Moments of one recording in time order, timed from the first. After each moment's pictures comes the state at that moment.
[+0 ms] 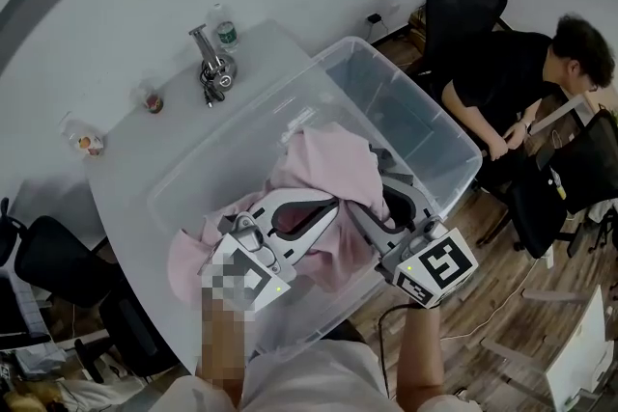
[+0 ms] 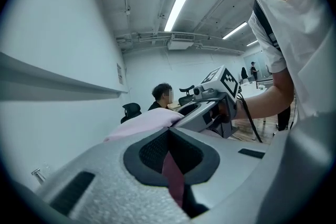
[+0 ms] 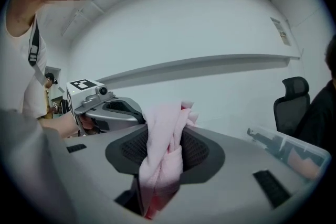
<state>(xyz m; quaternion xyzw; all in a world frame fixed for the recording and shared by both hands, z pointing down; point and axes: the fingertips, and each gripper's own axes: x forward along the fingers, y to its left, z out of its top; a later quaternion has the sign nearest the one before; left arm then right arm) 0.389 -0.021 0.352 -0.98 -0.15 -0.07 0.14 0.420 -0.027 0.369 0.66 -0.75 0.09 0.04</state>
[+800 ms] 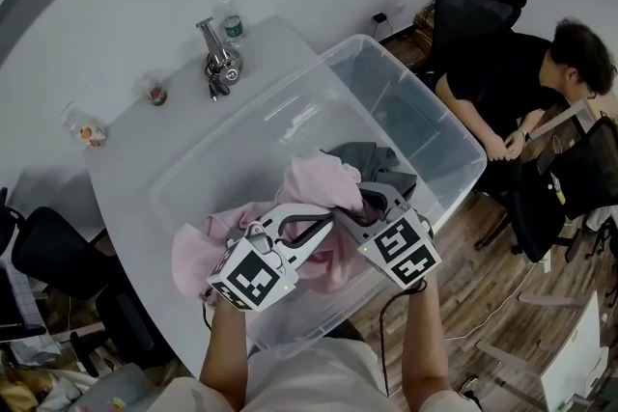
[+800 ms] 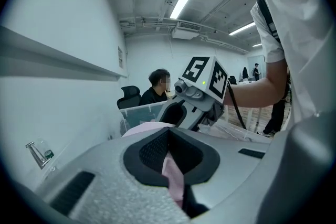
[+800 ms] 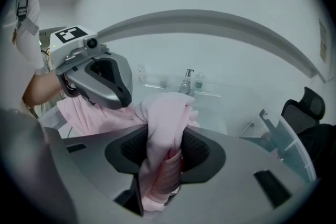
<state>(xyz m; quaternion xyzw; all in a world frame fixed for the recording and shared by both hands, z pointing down) 0.366 -0.017 0.425 -0.97 -0.15 -0.15 0.10 0.401 -0.043 0.472 0.58 -0.74 0.19 0.29</state>
